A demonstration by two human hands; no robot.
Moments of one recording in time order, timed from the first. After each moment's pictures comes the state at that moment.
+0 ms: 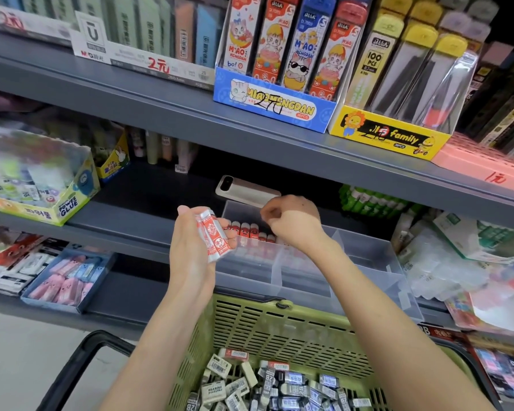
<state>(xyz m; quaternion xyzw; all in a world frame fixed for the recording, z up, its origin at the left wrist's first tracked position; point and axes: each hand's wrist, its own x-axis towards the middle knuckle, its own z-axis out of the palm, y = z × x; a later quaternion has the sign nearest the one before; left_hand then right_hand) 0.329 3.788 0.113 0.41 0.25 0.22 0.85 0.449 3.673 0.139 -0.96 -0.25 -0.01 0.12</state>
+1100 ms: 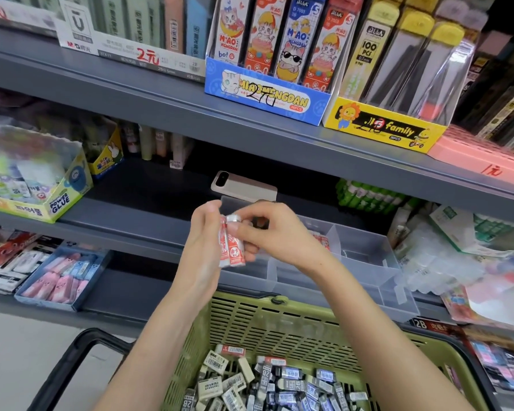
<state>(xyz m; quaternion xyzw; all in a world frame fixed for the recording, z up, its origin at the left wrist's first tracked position) 0.330 3.778 0.105 0.53 0.16 0.15 0.82 0.392 3.669 0.160 -0.83 -0.36 0.13 0.40</state>
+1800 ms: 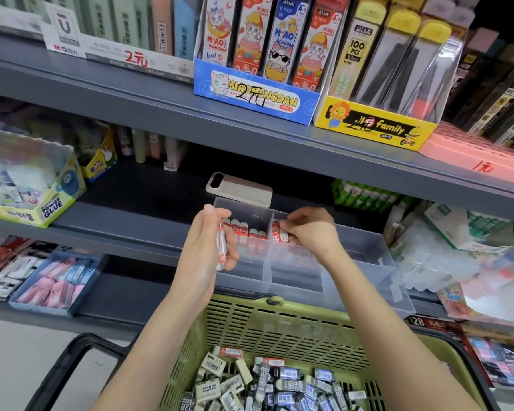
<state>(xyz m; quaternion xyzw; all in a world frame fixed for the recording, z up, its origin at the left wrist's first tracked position) 0.330 3.772 0.107 0.53 0.14 0.14 0.82 0.457 3.622 0.114 -0.91 -0.03 0.06 0.42</state>
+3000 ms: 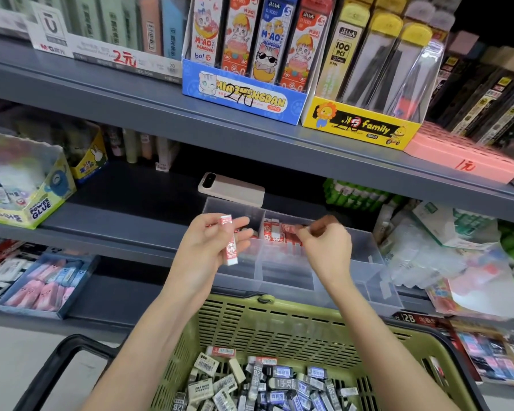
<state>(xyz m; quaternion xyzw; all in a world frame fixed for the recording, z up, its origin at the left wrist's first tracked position) 0.327 3.767 0.103 0.50 0.08 0.12 0.85 0.429 3.593 0.106 -0.92 0.01 -0.15 0.37</state>
